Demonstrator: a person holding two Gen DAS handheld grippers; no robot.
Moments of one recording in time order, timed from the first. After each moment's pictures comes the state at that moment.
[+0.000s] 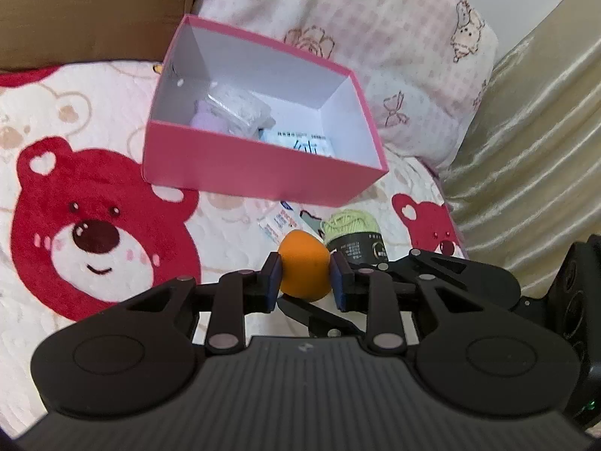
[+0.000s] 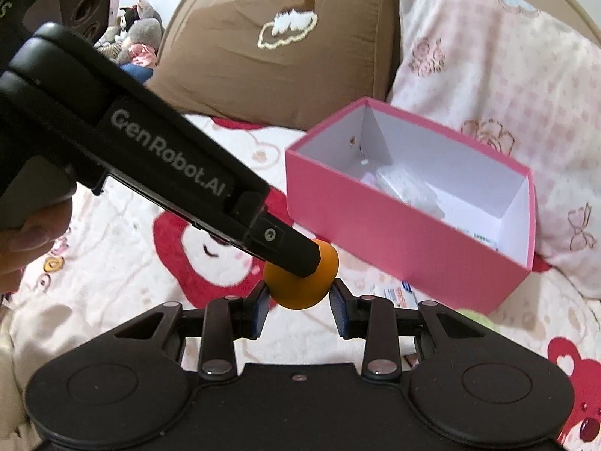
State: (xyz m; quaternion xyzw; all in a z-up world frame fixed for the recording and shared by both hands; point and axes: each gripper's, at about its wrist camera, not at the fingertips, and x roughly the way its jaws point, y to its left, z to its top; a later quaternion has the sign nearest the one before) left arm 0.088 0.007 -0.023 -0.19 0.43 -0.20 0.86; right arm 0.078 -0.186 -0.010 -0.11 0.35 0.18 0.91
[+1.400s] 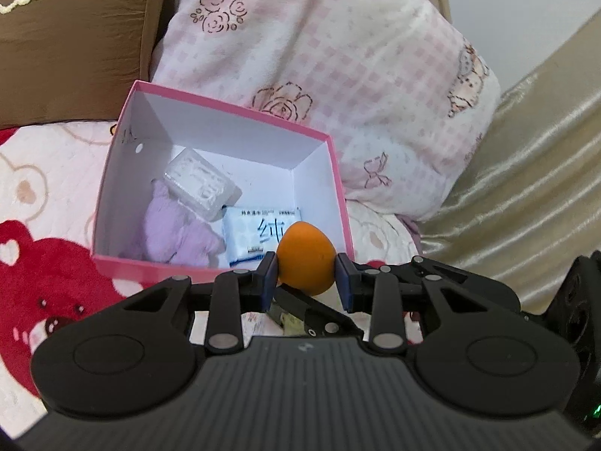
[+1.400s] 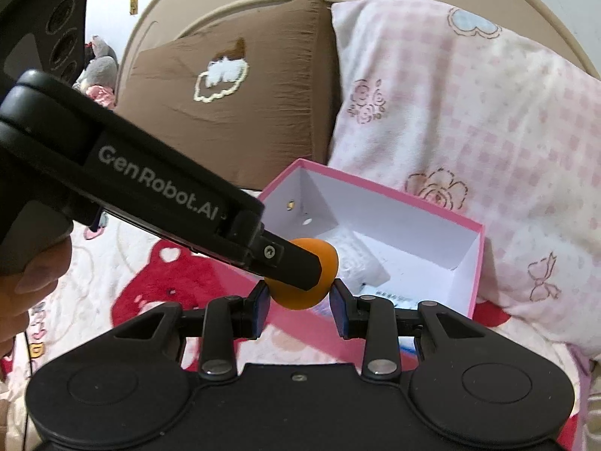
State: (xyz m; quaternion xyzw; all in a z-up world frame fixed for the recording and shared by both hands) left arm 0.201 -0.017 0.035 -0.22 0.44 -0.21 0.85; right arm 0.164 -0.225 0.054 -0.08 0.35 0.14 0.92
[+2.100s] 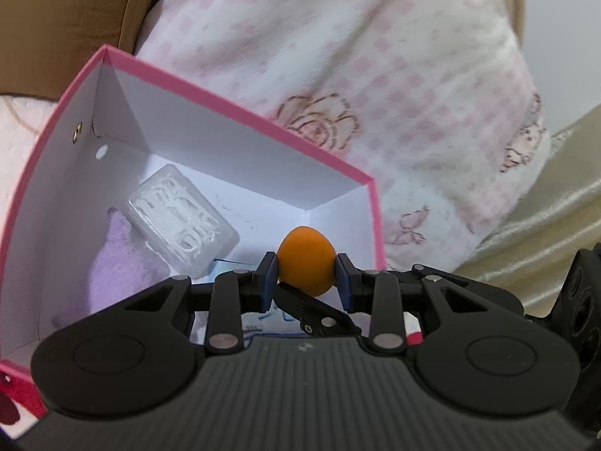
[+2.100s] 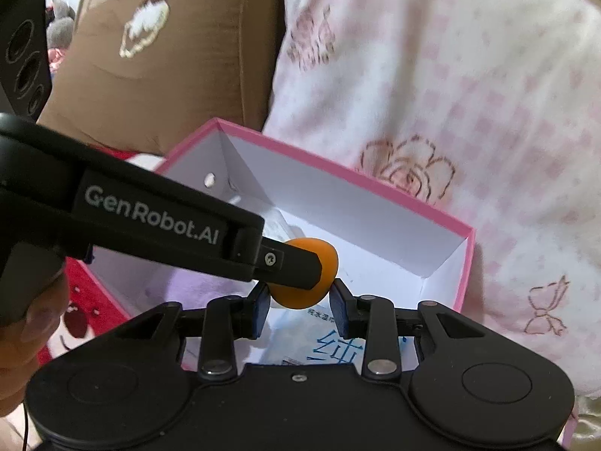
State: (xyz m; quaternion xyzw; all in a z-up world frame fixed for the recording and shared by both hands) left arm 0.311 -0.034 -0.052 -0.30 0.42 -0.19 0.83; right arm 0.287 -0.268 -0.007 -0.10 0.42 0.11 0.89
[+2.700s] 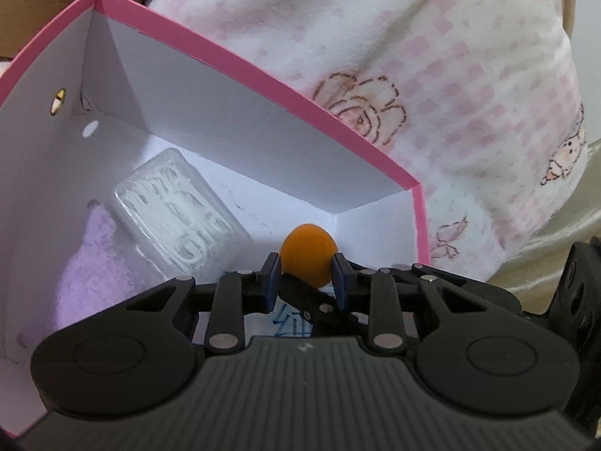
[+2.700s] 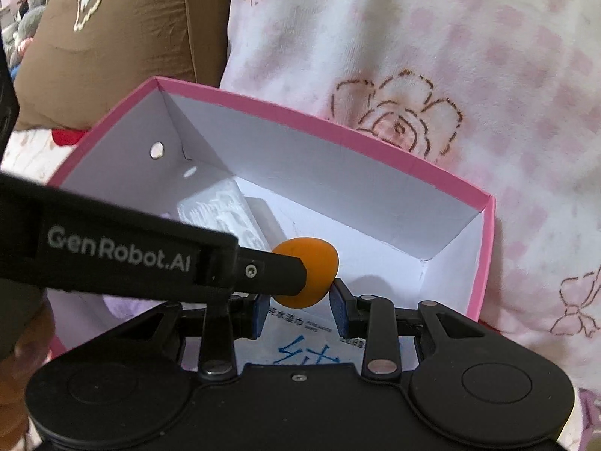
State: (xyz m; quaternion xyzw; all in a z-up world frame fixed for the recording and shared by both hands) left arm 0.342 -0.049 -0.094 -0.32 0.44 -0.17 0.82; right arm 0.331 -0.291 -0.056 -0.09 0.46 0.10 0.88
